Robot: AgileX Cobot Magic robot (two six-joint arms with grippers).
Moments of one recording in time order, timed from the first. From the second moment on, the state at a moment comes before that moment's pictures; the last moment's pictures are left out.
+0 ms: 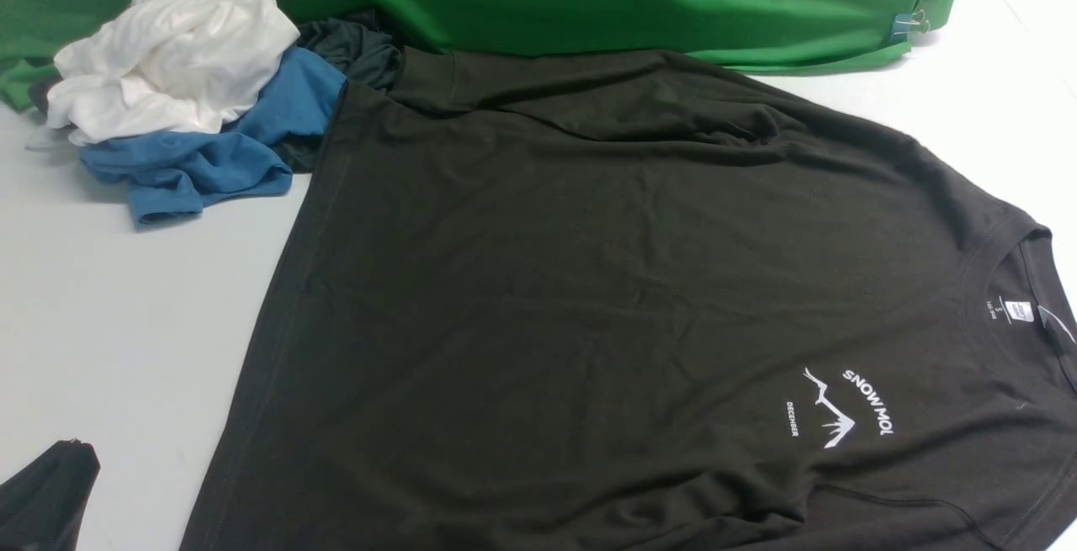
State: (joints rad) right arm -0.01 0.00 0.01 -0.10 0.24 0.10; left arm -0.02 0.00 0.01 -0.08 0.25 0.18
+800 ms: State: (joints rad) right arm -0.01 0.00 0.01 -0.10 0.24 0.10; left arm -0.27 0.23 -0.35 0.24 0.10 -0.50
